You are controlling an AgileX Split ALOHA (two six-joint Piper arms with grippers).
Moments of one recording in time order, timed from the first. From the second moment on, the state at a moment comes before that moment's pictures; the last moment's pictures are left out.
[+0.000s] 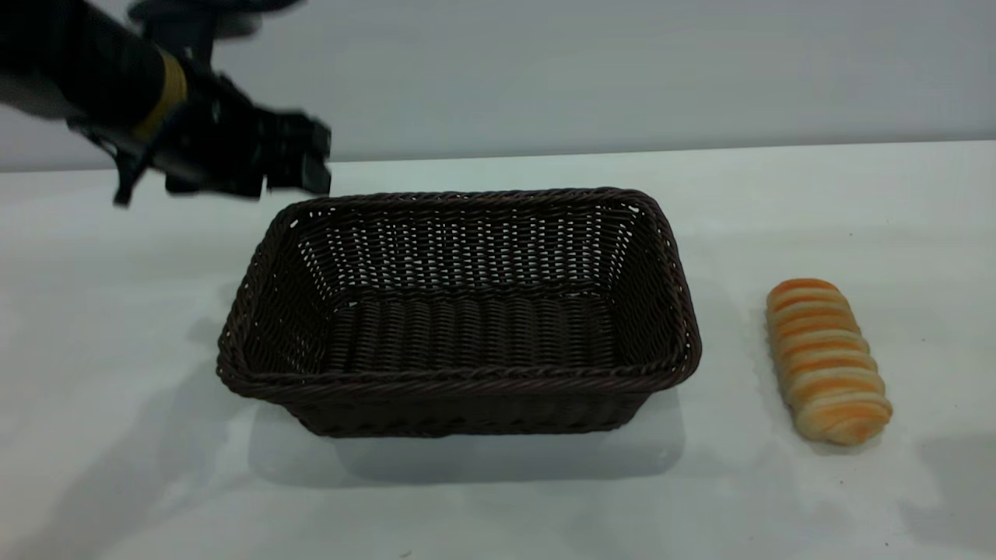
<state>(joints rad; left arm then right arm) -0.23 1.97 -1.04 1.46 -0.24 -1.60 0.02 1.21 -0.50 0.30 0.17 -0.19</state>
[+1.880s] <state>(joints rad) -0.23 1.18 -1.04 1.51 -0.29 -1.56 0.18 2.02 -0.79 0.56 0.05 -0.45</state>
